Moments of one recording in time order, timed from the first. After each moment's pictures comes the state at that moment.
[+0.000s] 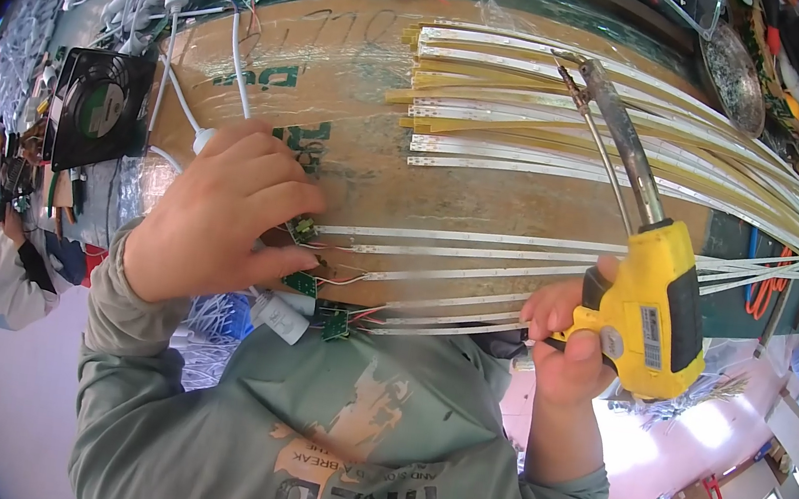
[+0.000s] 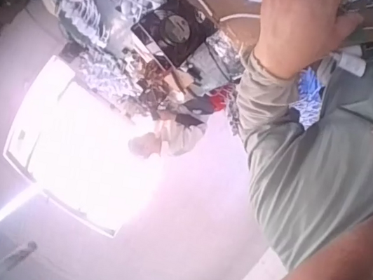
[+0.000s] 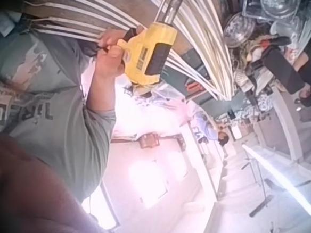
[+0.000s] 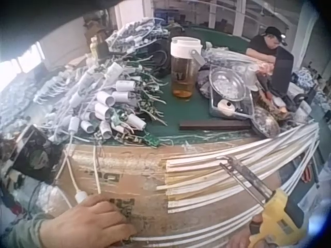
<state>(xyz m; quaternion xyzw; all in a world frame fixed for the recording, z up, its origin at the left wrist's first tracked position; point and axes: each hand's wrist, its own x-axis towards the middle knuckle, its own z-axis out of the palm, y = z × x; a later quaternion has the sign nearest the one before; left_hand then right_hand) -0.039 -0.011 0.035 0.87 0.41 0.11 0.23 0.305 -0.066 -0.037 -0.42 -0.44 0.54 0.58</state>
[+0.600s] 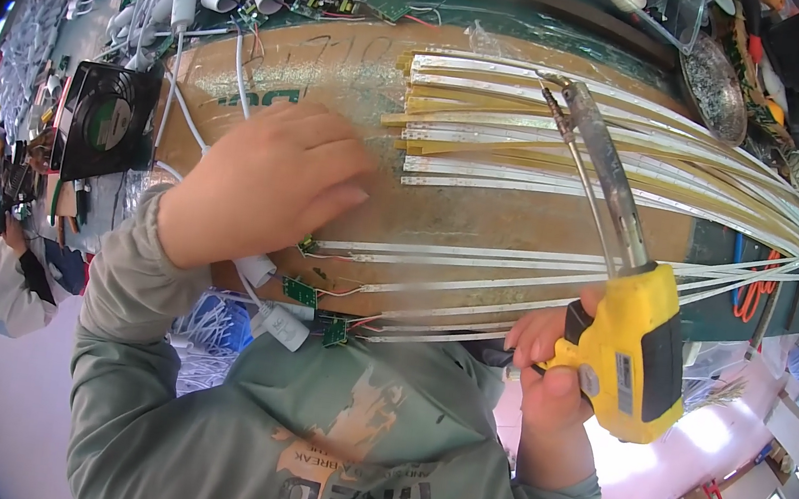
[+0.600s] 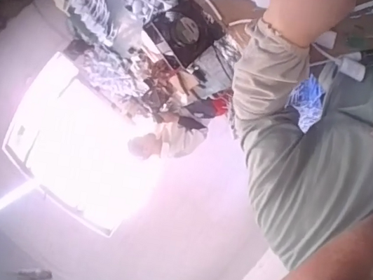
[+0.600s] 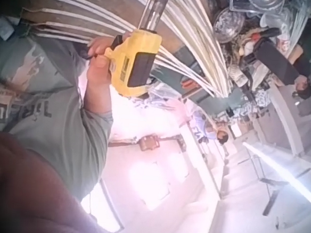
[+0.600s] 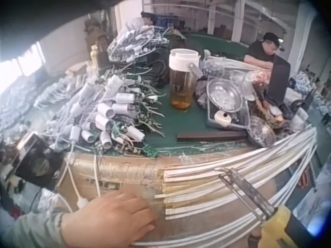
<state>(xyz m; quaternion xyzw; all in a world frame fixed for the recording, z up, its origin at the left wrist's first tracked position) -0.017 0.027 0.020 0.89 0.40 0.12 0.18 0.299 -0.074 -0.016 -0.41 -0.46 0.53 0.58</state>
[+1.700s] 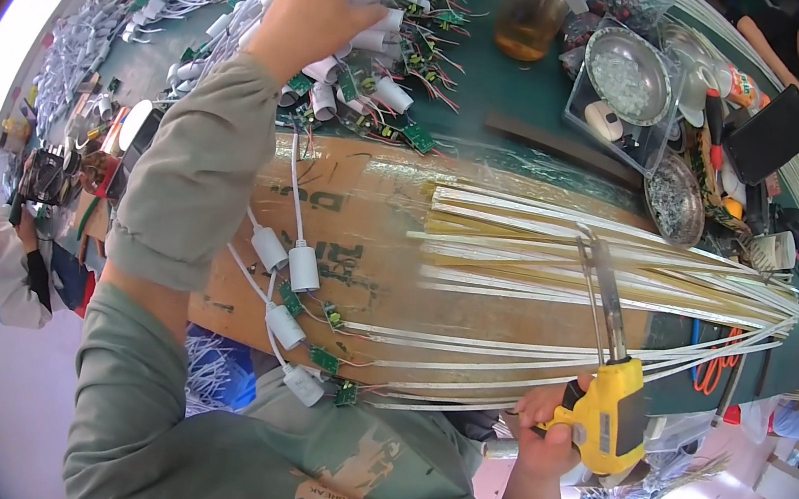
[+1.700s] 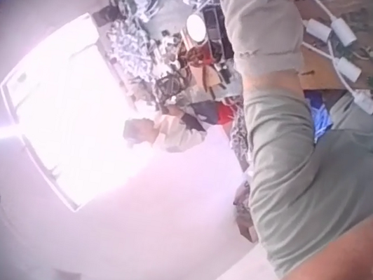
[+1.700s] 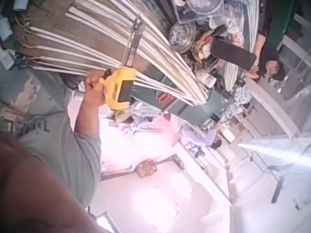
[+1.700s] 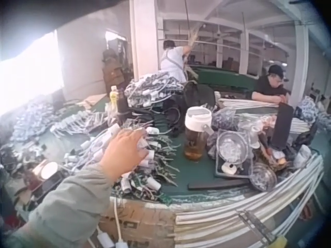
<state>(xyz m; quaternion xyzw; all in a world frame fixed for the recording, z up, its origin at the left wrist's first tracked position) -0.075 0.206 0.069 0.74 0.60 0.29 -0.10 0.324 -0.073 -0.033 -0.39 -0.43 0.49 0.65</state>
